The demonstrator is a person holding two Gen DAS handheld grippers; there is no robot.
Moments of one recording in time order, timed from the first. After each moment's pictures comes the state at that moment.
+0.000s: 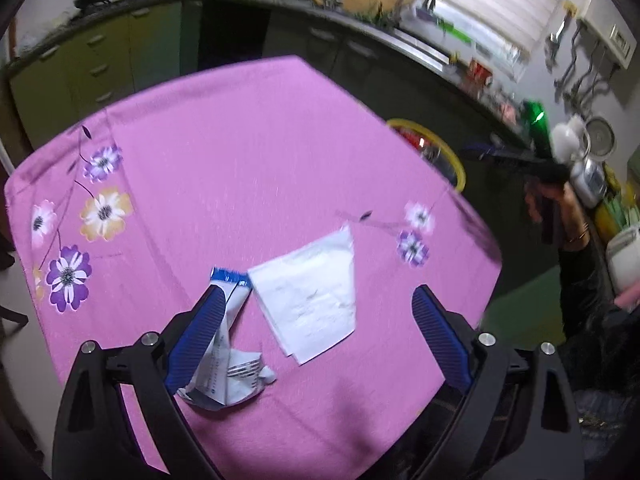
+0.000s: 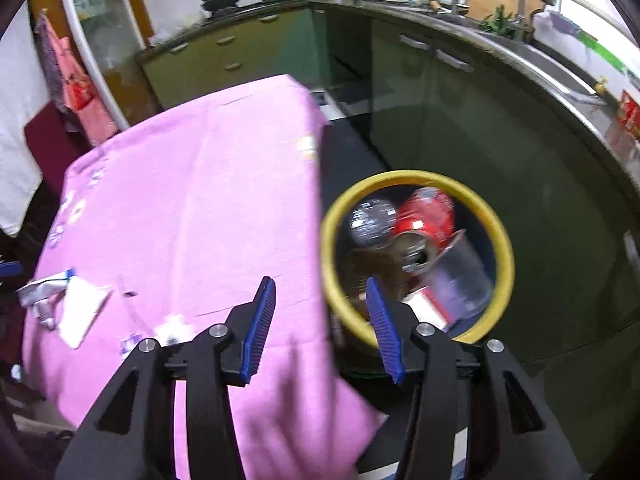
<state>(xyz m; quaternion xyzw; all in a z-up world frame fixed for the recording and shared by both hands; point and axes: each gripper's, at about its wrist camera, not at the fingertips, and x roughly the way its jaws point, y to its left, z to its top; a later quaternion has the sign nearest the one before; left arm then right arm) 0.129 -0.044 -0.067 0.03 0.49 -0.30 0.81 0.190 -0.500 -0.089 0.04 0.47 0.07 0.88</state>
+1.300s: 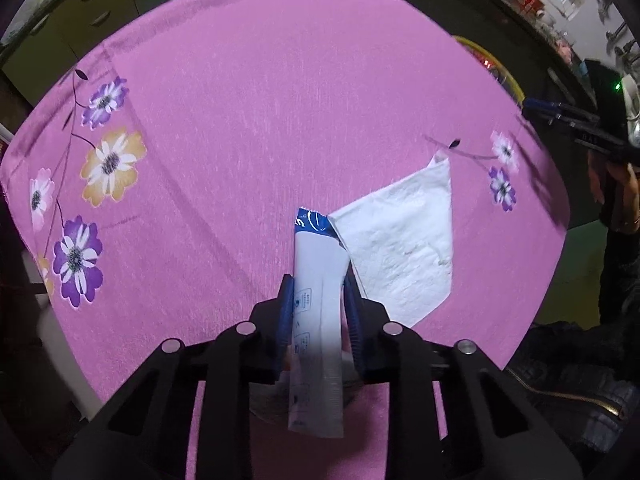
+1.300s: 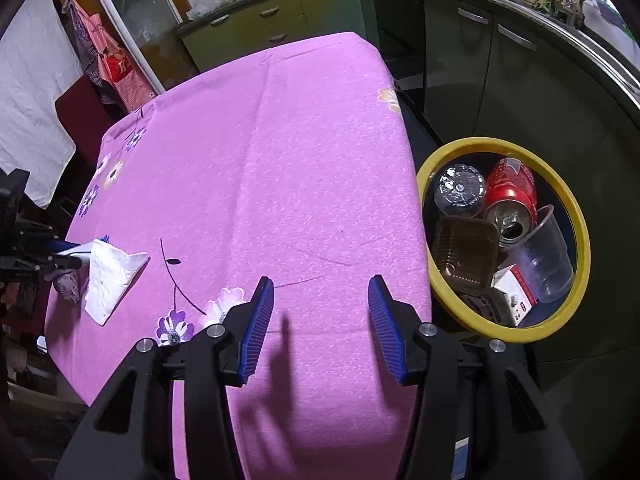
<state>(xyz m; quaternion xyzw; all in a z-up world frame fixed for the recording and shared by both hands) 0.175 -0.042 -0.117 0.10 0.60 -0.25 0.75 0.200 -0.447 -0.131 0.05 0.51 0.15 0.85</state>
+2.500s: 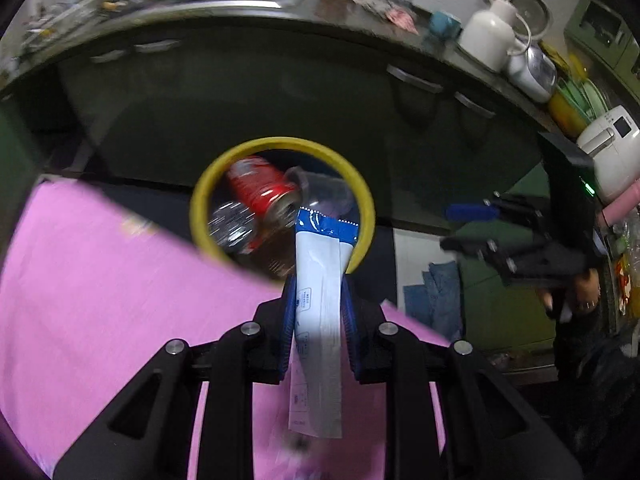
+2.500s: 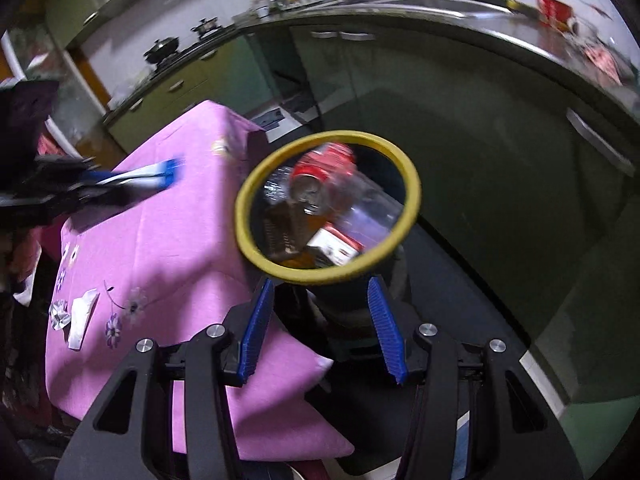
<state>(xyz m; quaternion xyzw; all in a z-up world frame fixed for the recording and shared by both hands) 0.235 -0.417 -0.061 0.21 0.48 -0.50 0.69 0.109 -0.620 -0.122 0.17 0.45 0.00 0.88</state>
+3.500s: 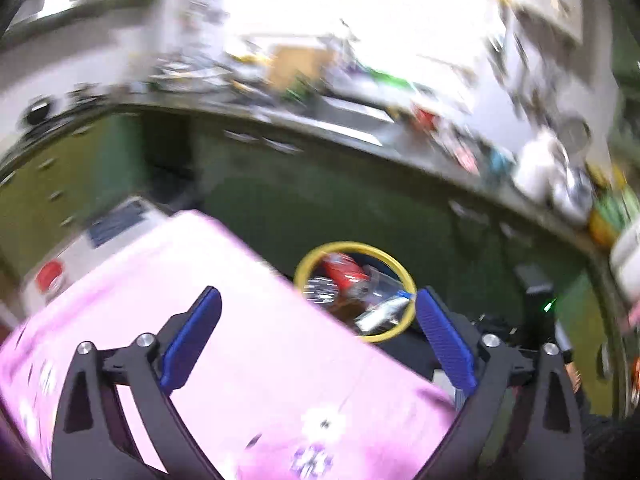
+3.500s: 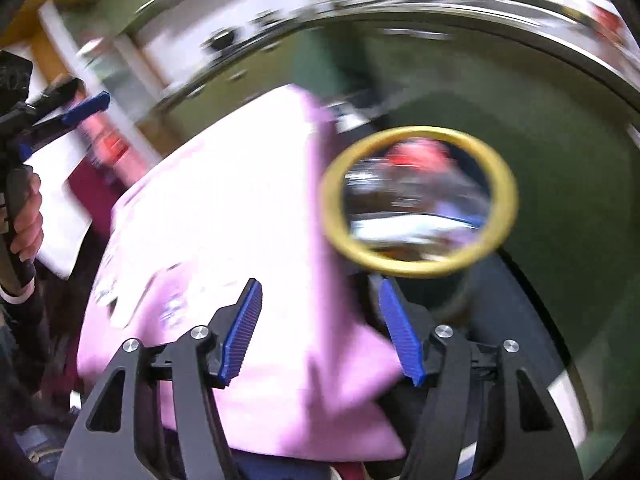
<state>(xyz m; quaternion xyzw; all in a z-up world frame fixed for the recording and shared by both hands) 0.168 -0.228 0.054 0.05 0.32 -0.34 0.88 0.115 -0.540 -0.112 0.15 0.44 0.15 0.87</state>
